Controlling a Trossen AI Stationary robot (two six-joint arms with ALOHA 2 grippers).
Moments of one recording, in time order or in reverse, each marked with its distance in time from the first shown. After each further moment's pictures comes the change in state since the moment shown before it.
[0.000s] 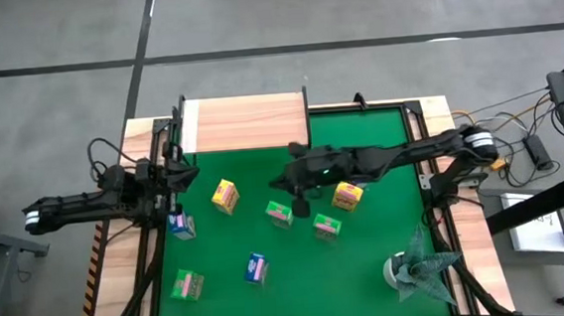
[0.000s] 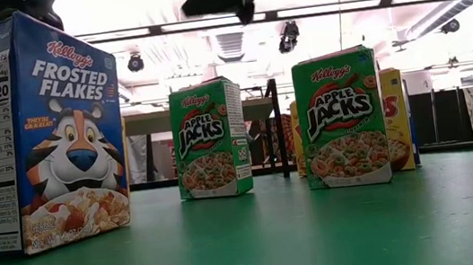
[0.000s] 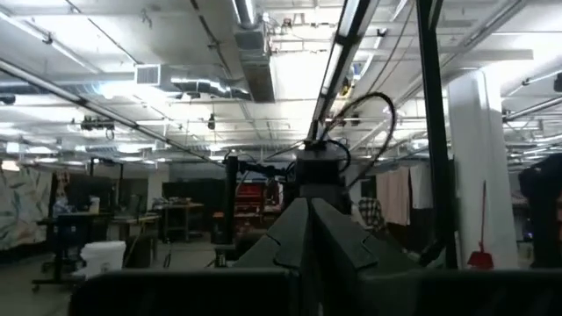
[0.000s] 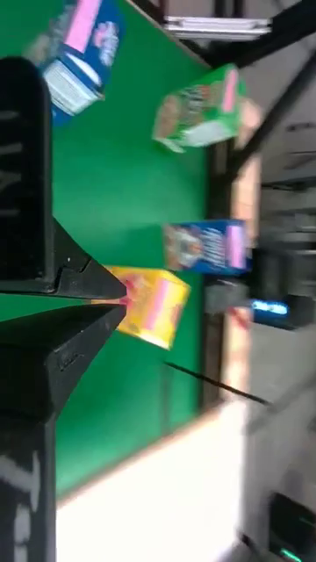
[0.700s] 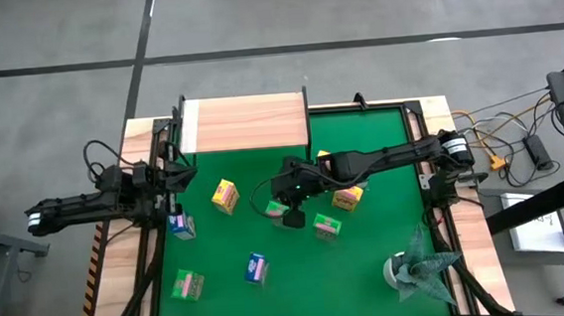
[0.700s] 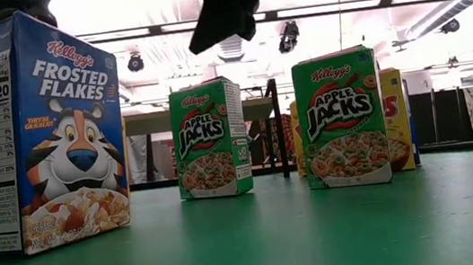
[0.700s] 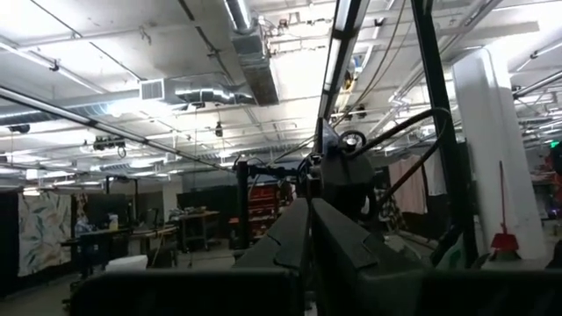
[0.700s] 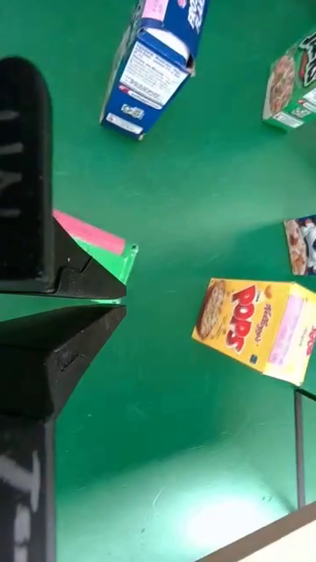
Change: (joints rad) left arm 0.000 -0.061 -0.001 -0.058 -0.002 0.100; right arm 0.034 0.173 0.273 -0.475 0.054 0.109
